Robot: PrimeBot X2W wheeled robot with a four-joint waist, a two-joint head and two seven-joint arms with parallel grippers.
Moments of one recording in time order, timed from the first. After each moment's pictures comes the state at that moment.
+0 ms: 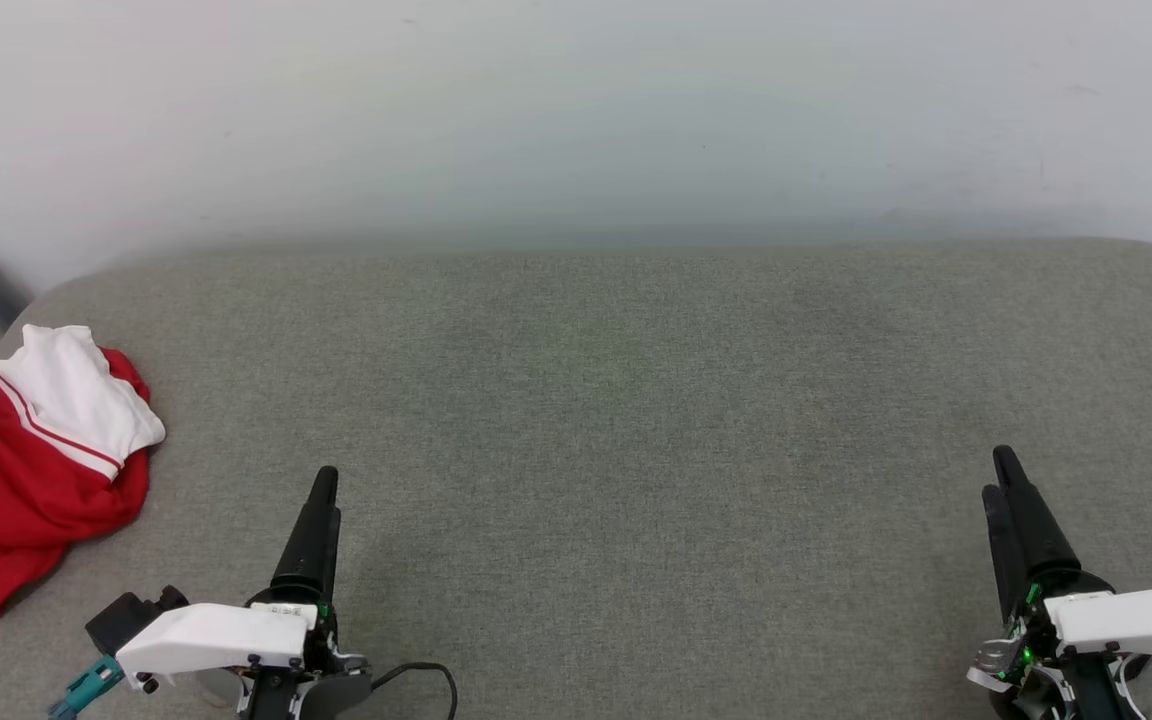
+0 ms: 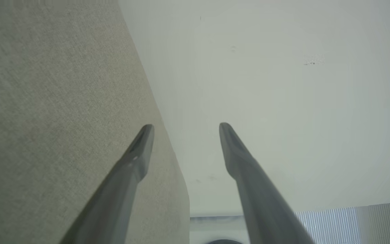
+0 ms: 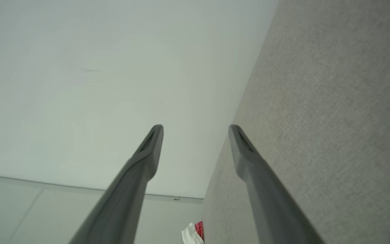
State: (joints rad) left arm -0.08 0.05 0.01 0.24 -1.47 -0.13 0.03; right arm -0.07 -0.07 -0.06 0.24 1.46 0.13 0.03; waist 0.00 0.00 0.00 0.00
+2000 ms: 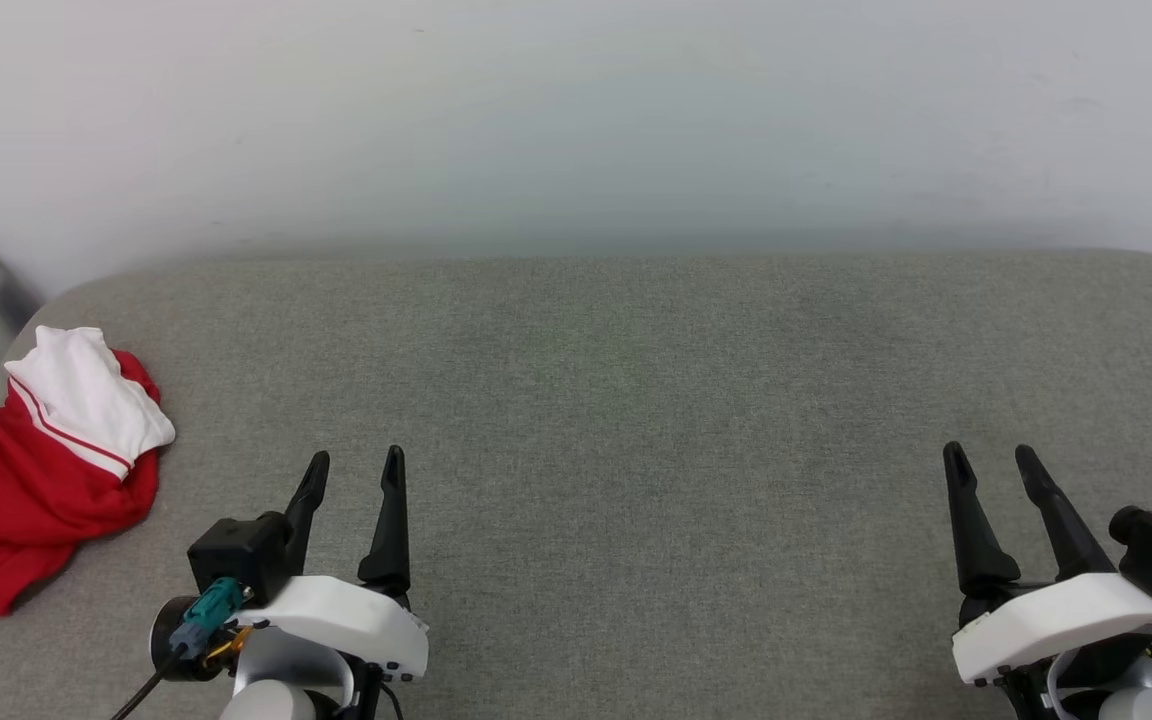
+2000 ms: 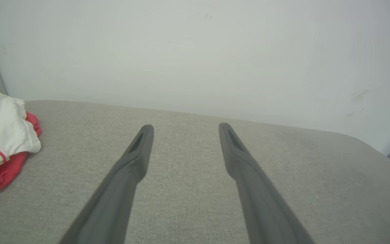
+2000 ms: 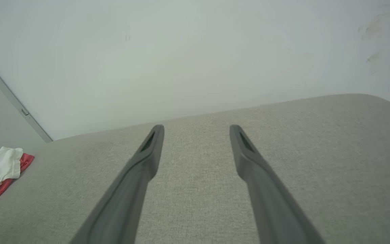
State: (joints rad) left arm -0.11 0.15 -0.19 0.17 -0.40 0.05 -0.17; right arm -0.04 -0.06 -0.05 0.09 0.31 0.13 -0.05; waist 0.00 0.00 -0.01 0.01
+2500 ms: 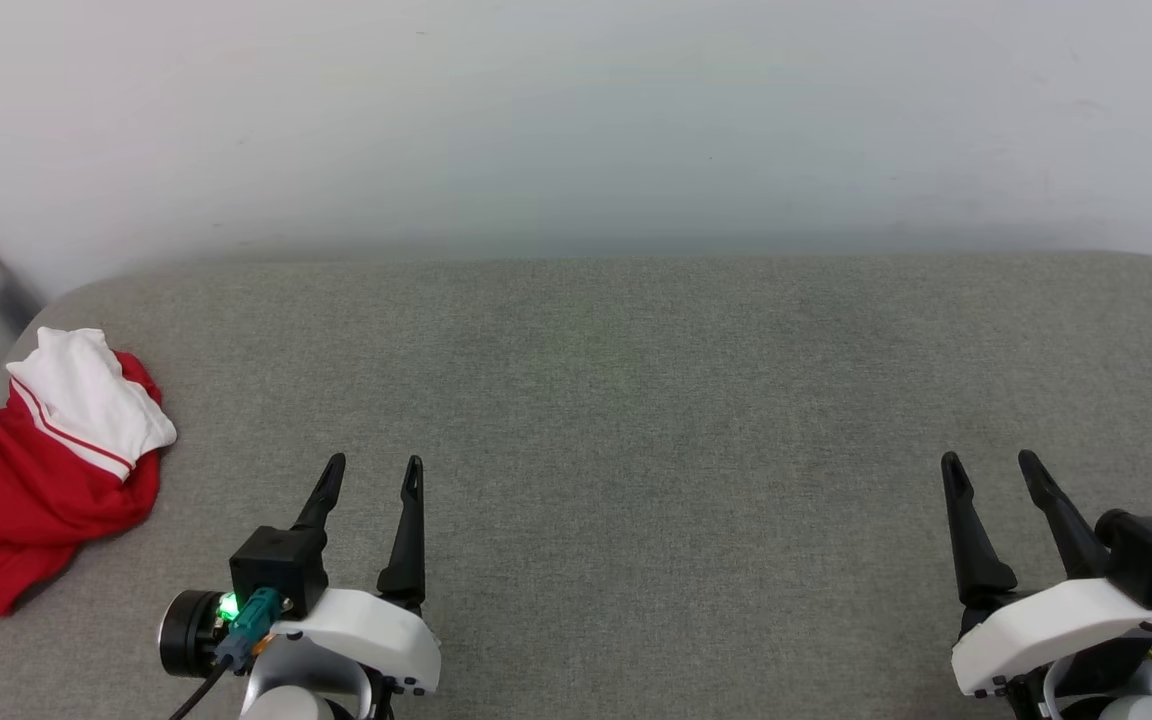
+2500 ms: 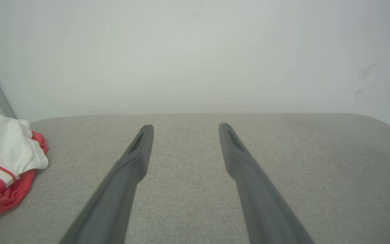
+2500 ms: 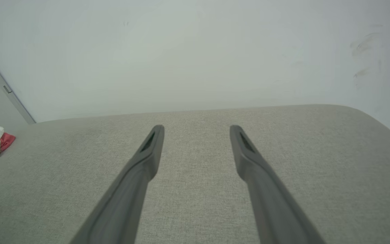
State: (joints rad) left arm -0.11 0.16 -0.23 0.20 -0.28 0.08 -0.20; right arm -0.02 -0.05 -0.06 0.04 0.19 0.13 -0.02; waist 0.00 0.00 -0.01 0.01
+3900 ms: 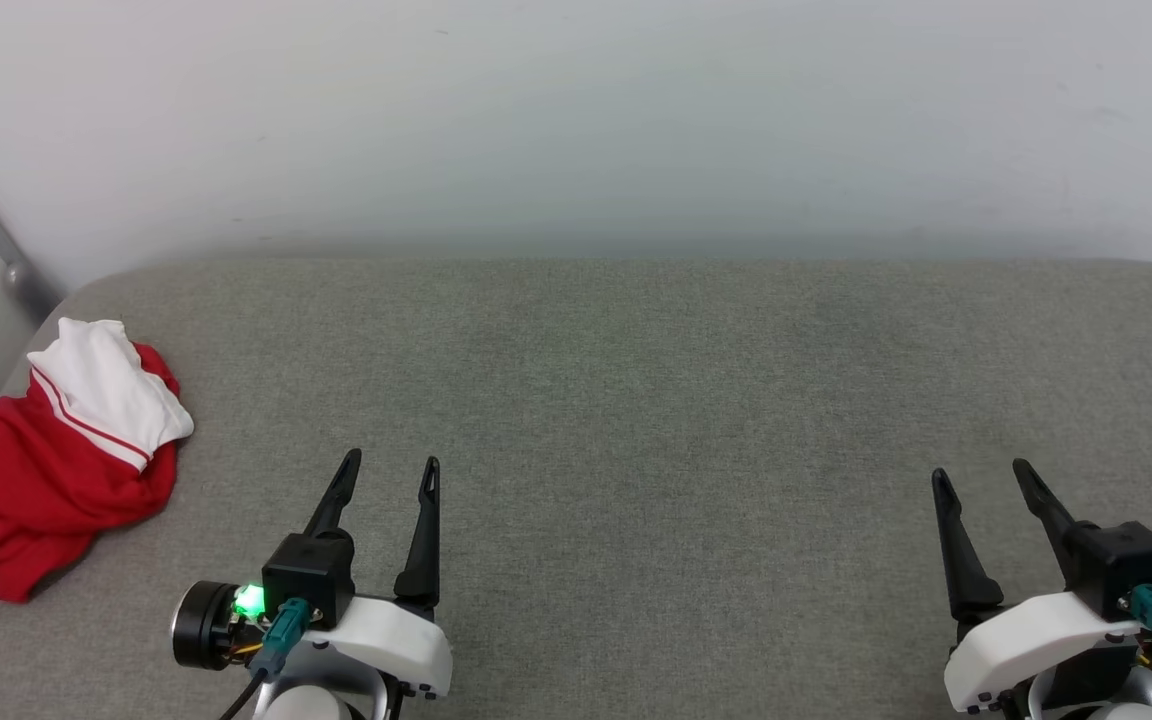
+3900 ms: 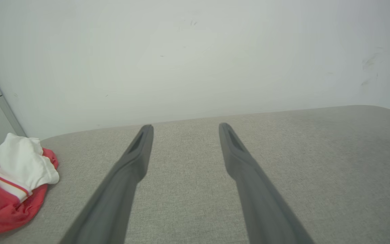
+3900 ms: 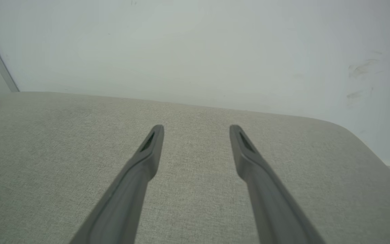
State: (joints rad) left arm -0.12 0.11 -0.19 0.25 -0.13 0.03 -0.26; right arm 0.00 -0.05 -0.06 0.05 0.01 0.13 -0.04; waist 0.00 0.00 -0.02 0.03
